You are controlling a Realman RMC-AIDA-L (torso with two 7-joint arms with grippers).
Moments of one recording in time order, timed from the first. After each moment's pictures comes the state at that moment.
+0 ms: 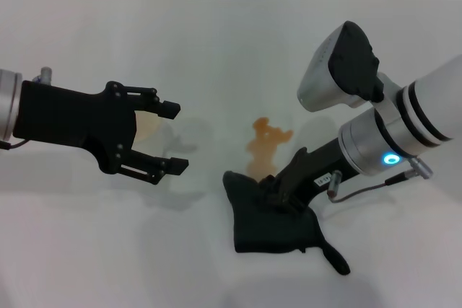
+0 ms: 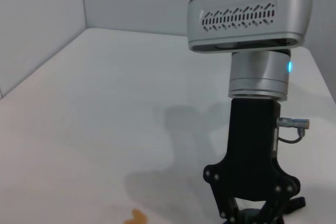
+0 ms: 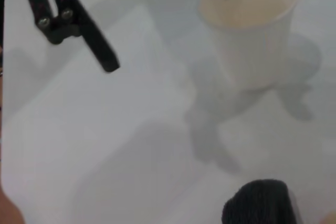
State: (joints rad) left arm -0.53 -2.04 0.96 1.08 2.06 1.77 -1.54; right arm 0.58 2.02 -1.75 -1.15 -2.05 -1.23 2.33
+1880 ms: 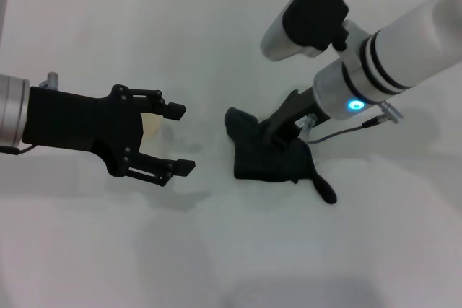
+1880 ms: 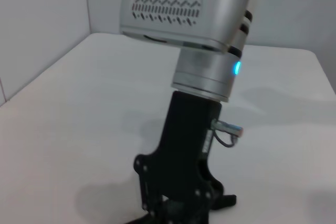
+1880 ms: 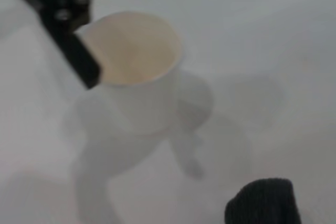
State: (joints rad) left arm -0.52 -2.06 0.96 1.08 2.06 1.75 -1.51; right arm 0.77 2.03 -1.77 -1.04 -2.21 -1.07 2.48
